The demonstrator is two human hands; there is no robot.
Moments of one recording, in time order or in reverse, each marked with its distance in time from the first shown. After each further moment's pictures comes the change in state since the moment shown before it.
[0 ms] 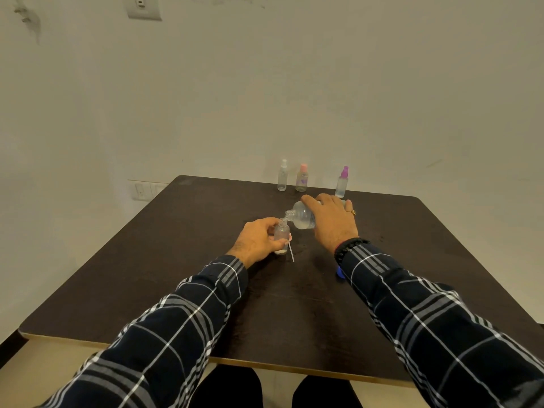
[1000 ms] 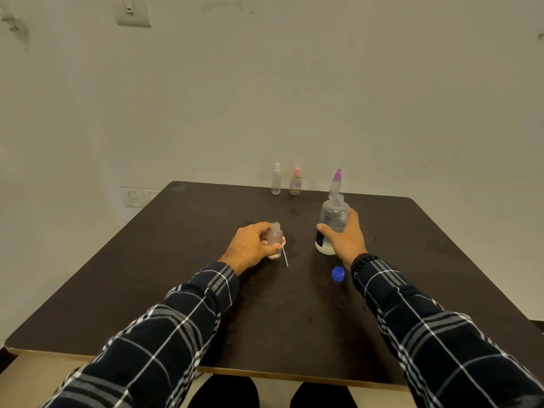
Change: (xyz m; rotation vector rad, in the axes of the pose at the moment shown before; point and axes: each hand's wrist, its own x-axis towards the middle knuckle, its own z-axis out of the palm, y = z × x) left_hand 0.003 -0.004 -0.001 0.054 0.005 0.021; right_hand -0.020 0.046 0.039 1.167 0.129 0.487
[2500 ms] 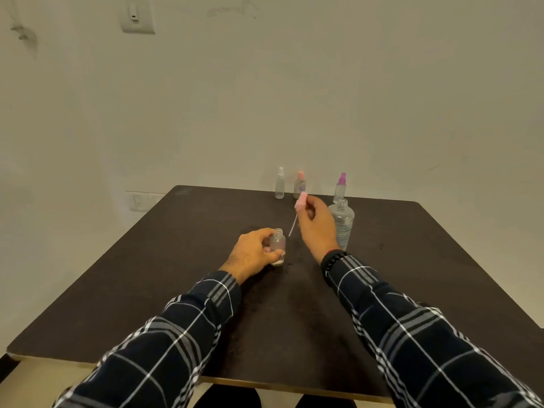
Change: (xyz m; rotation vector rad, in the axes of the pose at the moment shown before) left_hand -0.006 0.003 0.001 -0.040 0.023 -0.036; right_hand 0.000 -0.045 0.066 0.015 0.028 -0.281
